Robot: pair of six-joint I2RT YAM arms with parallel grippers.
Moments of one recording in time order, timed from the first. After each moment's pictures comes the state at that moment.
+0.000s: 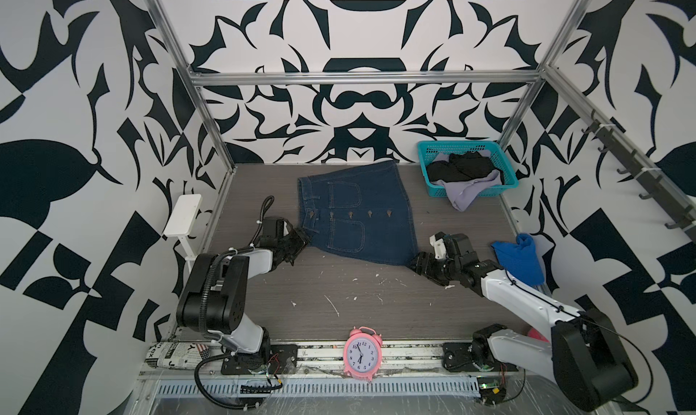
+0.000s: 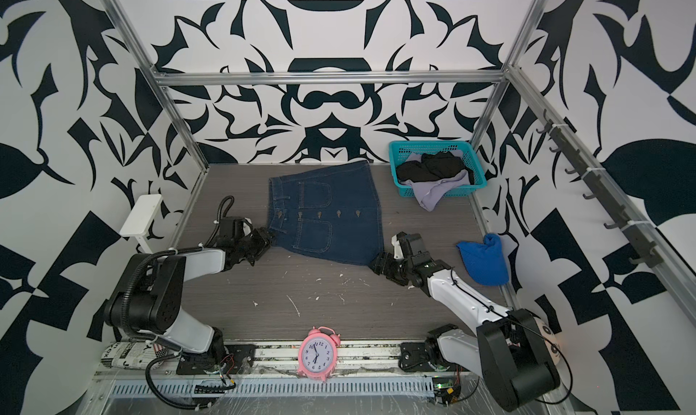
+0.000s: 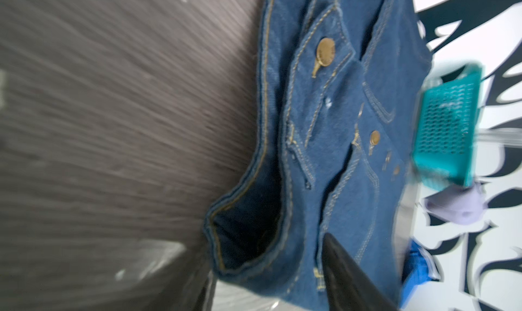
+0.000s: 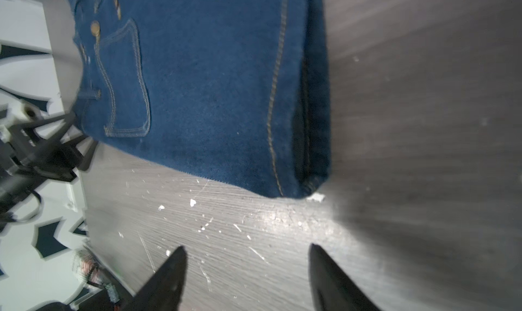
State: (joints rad) left arm -0.13 1.58 0.59 0.18 0.39 -0.85; right arm 0.31 1.13 0.47 -0.27 -0.41 0.71
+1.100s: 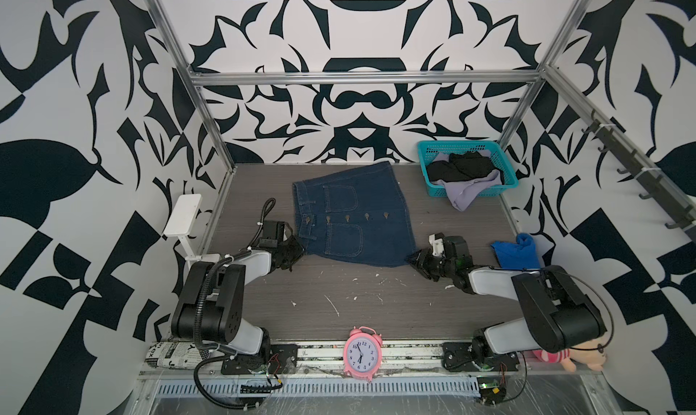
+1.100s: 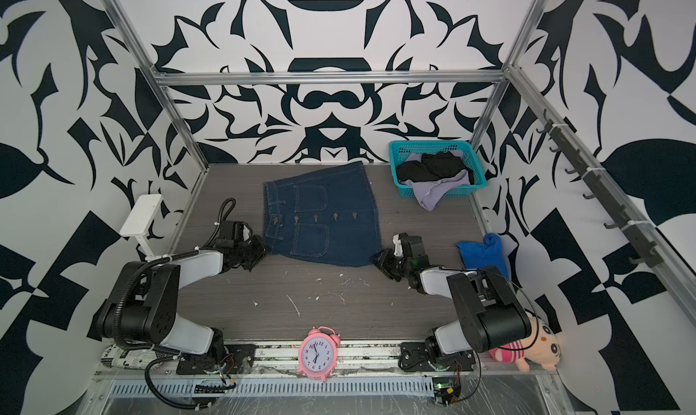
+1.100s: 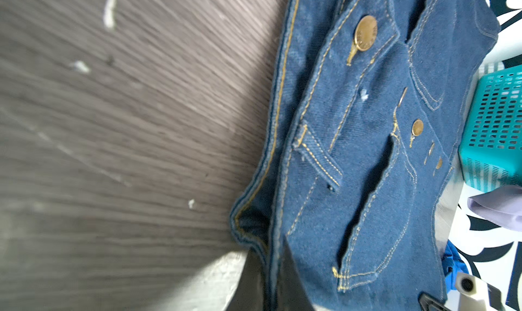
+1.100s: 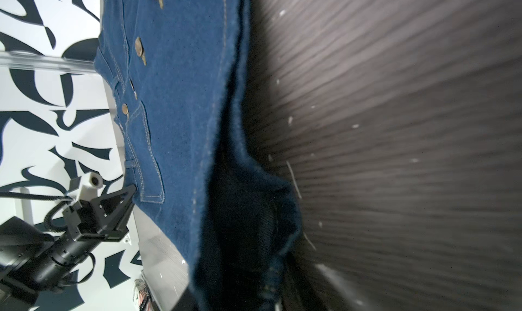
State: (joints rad) left arm -0.13 1.50 0.58 -0.02 0.33 -0.80; right arm 0.25 1.45 0.35 0.32 -0.52 0.93
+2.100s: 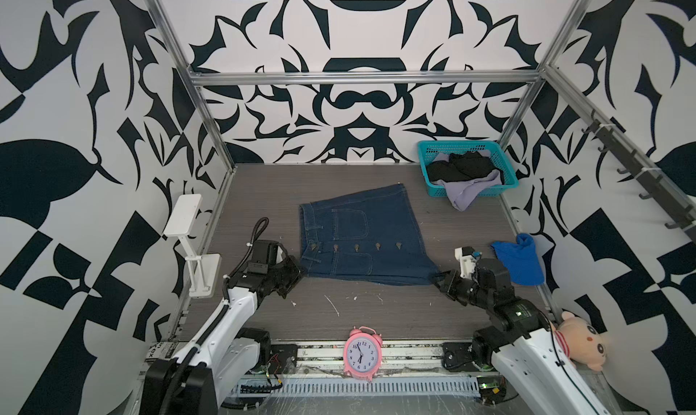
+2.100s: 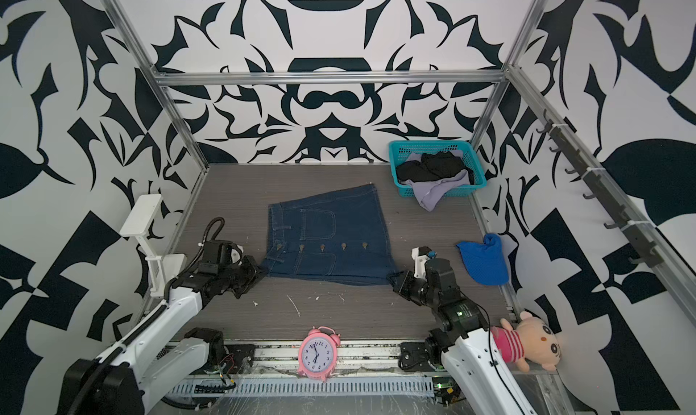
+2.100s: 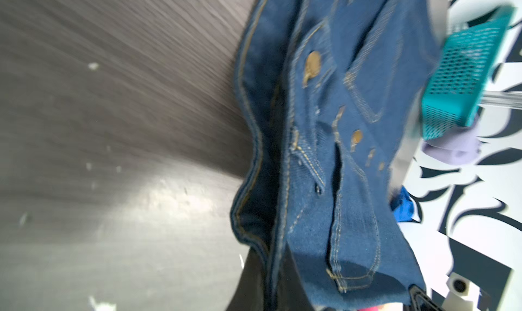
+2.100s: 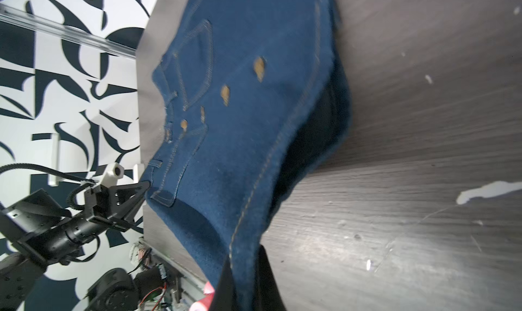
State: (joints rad) left arm -0.19 0.92 0.45 -0.47 0.42 -0.94; right arm 0.25 0.52 0.43 -0.64 -0.44 0.83
